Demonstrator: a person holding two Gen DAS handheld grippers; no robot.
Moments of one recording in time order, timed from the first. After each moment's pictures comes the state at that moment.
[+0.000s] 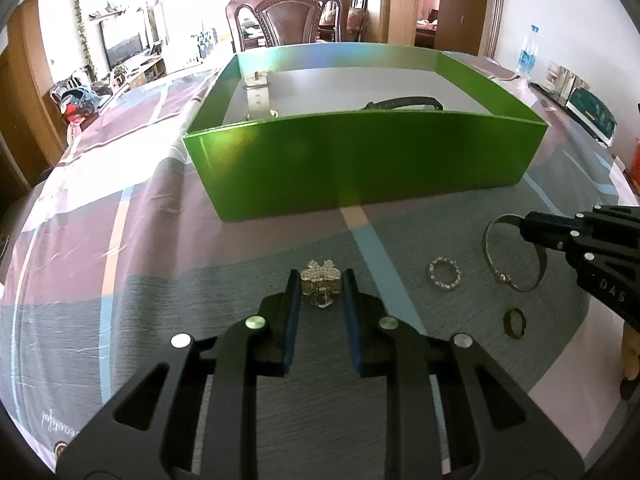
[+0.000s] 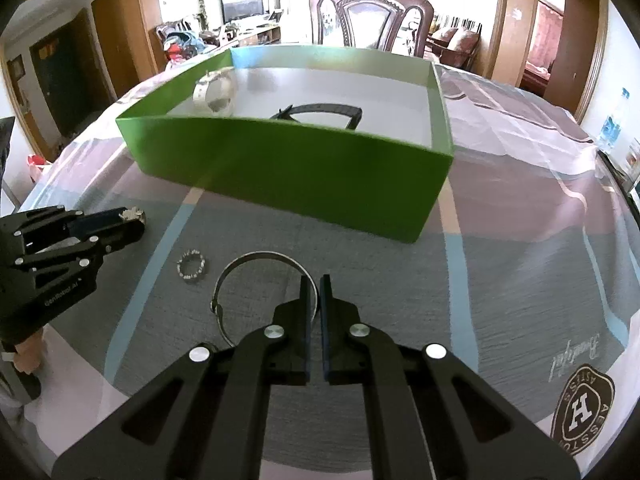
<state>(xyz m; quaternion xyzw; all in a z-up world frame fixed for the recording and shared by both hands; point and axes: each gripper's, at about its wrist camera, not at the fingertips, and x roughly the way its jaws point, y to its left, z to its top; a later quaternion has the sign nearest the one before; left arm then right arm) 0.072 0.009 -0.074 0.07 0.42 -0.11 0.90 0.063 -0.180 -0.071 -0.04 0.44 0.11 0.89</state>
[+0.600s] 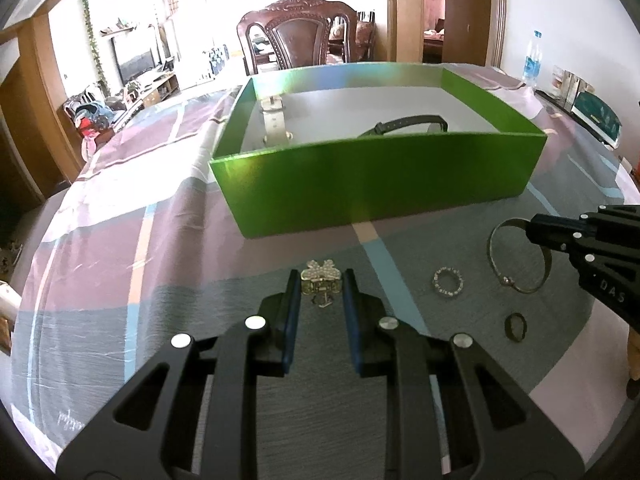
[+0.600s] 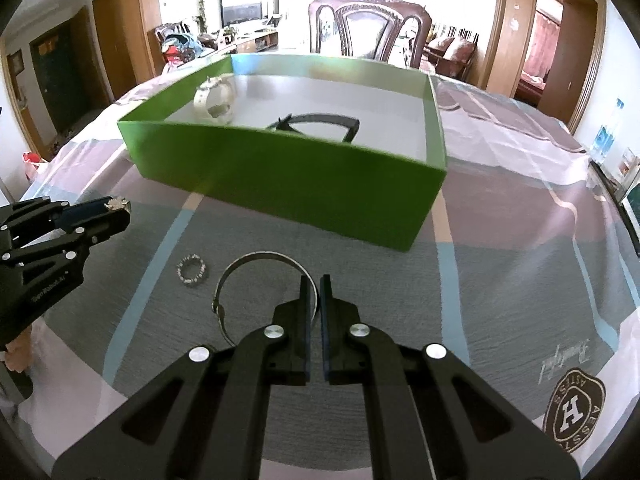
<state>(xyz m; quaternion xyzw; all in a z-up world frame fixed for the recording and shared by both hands) 0.060 0.012 -0.057 0.08 0.39 -0.08 0.92 0.058 -0.177 -0.060 -0.04 0.42 0.10 0.90</state>
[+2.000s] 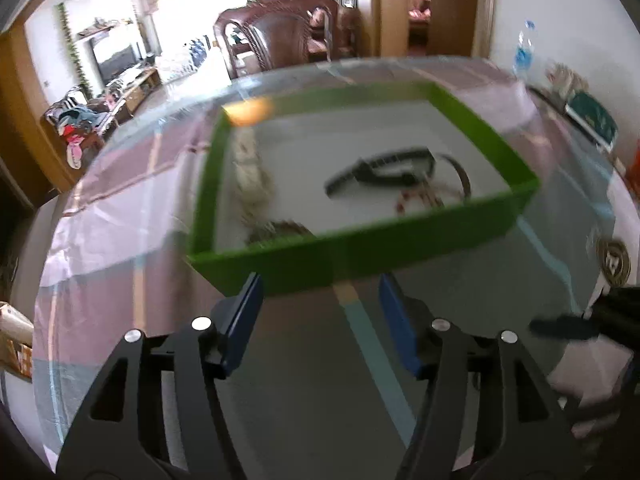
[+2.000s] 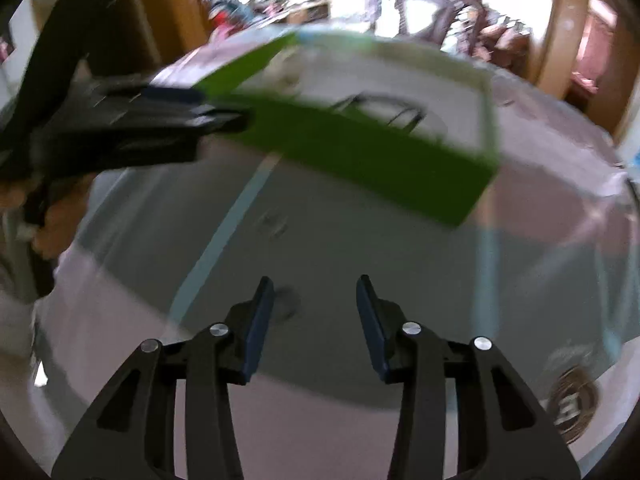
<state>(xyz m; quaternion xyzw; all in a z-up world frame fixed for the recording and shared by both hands) 0.104 -0.014 -0.025 0.10 0.43 -0.11 0.89 0.028 -0.151 -0.053 -0.07 0.48 0.21 0.85</state>
